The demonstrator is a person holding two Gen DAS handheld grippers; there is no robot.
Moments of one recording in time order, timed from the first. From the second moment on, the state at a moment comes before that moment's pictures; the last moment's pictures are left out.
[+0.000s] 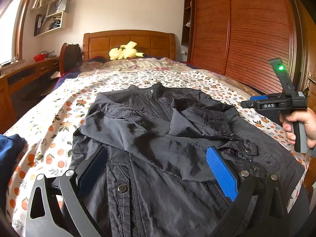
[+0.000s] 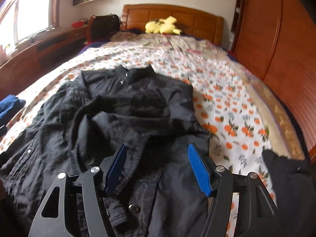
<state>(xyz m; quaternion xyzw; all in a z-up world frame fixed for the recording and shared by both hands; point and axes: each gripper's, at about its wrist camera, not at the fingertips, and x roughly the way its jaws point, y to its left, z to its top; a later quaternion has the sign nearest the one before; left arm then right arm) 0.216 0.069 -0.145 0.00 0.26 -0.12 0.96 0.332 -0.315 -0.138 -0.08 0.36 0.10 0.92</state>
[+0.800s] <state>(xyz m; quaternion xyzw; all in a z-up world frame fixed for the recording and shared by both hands) 0.205 0.076 -0.140 0.01 0.25 -0.12 0.96 0.348 -0.261 -0.171 -0.04 0.41 0.17 0.90</state>
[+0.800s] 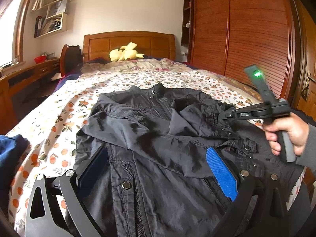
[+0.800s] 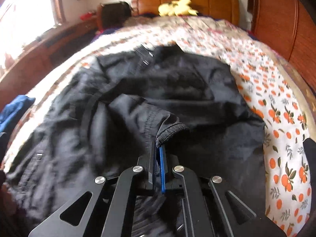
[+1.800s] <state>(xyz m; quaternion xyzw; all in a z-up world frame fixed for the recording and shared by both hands) 0.199 0.033 -0.149 0.03 0.27 -0.16 0.95 0.221 -0.267 -0.154 -0.07 0.36 0.21 0.91</state>
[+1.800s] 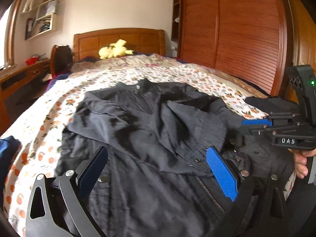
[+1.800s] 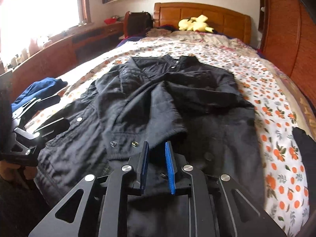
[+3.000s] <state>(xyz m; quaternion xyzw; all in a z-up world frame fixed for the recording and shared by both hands) 0.246 -0.052 -0.205 0.05 0.42 -0.09 0.90 0.216 -0.341 -0.165 -0.02 0.30 0.22 0.93</state>
